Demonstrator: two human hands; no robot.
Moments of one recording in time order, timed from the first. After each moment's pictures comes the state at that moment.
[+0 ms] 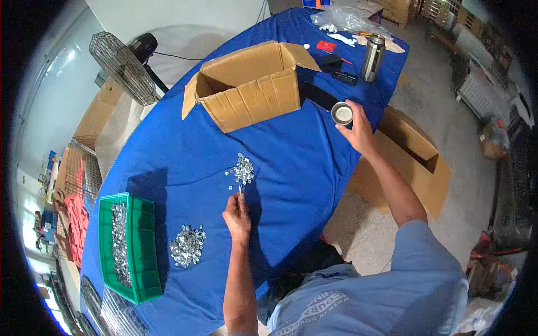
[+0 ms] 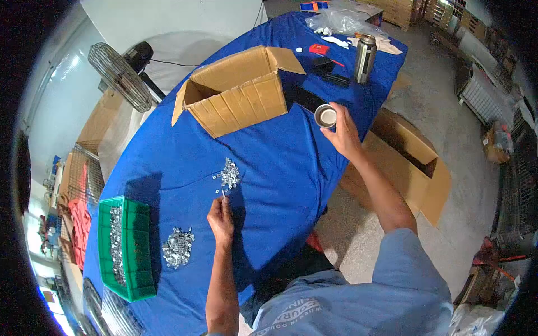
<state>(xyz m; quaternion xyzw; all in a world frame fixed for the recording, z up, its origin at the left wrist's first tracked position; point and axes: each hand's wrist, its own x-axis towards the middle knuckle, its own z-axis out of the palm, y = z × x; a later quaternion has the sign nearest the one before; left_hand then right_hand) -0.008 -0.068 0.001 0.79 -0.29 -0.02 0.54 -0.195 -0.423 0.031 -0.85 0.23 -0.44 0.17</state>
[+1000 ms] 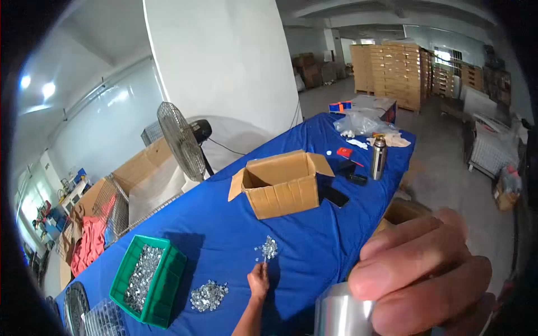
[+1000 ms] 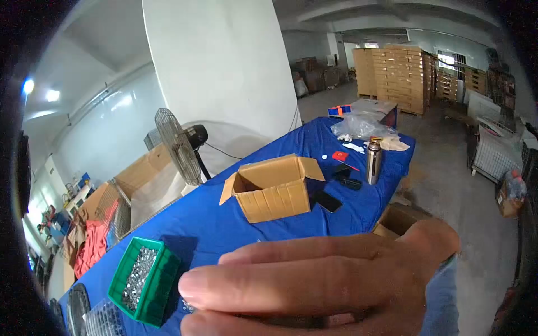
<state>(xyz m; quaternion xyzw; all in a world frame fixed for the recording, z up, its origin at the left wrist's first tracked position) 0.011 -0.071 -0.032 0.79 -0.32 0.06 0.52 -0.252 -0.157 0.359 -0.55 -0.35 -0.73 0.20</state>
